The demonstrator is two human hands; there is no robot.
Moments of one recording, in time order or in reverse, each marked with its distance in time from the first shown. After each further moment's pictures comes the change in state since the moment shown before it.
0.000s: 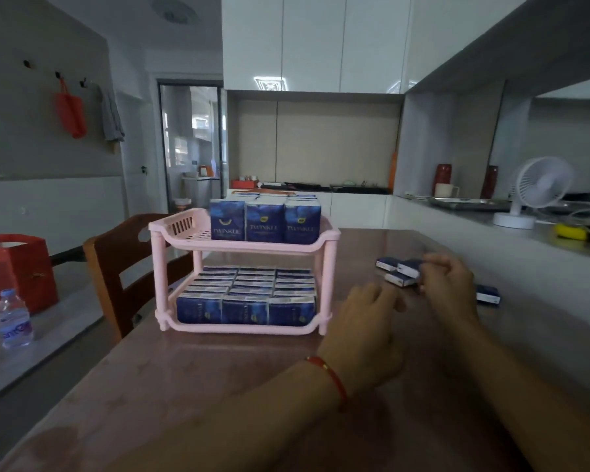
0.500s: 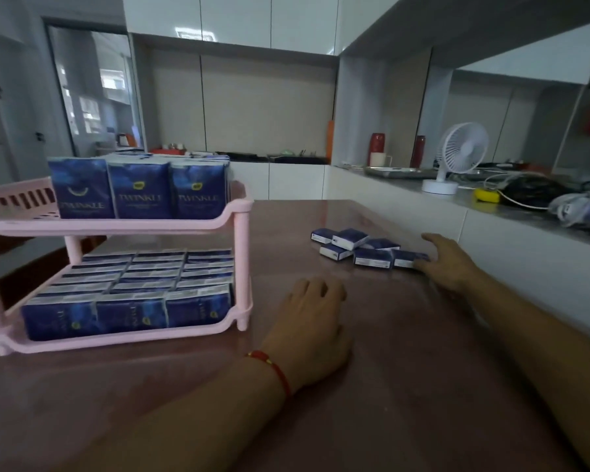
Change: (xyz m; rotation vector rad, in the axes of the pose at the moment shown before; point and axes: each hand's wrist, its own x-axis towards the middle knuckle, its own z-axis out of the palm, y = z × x) left_hand 0.027 -0.027 0.071 0.128 -0.222 -0.038; right_hand 0.126 0.094 -0.104 -0.809 -0.226 0.003
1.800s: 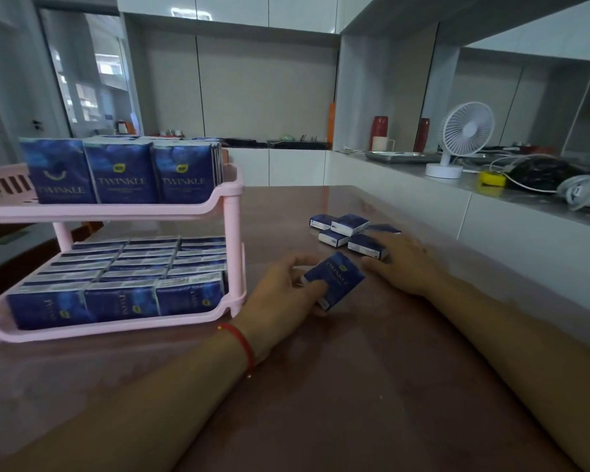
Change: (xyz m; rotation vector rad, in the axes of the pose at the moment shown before) left_hand 0.006 -0.011 -0.019 -1.097 0.010 -0.524; right_hand -0.015 -0.034 0.047 -0.194 -0.099 -0.329
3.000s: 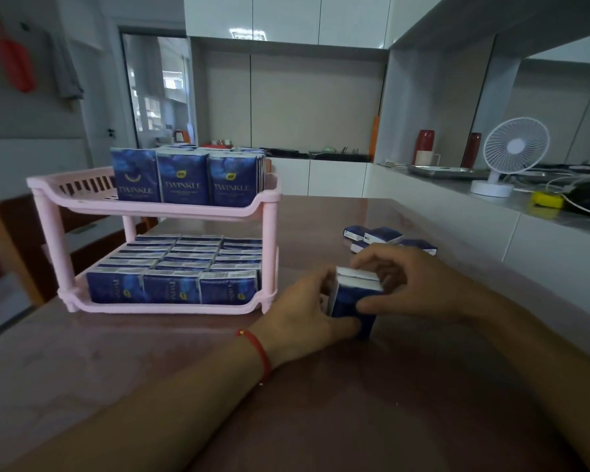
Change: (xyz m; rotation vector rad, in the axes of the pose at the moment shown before) left_hand -0.019 -0.004 -0.014 0.431 -0.030 0.224; right_hand -0.073 -0.088 -0.061 0.563 -0.265 -0.497
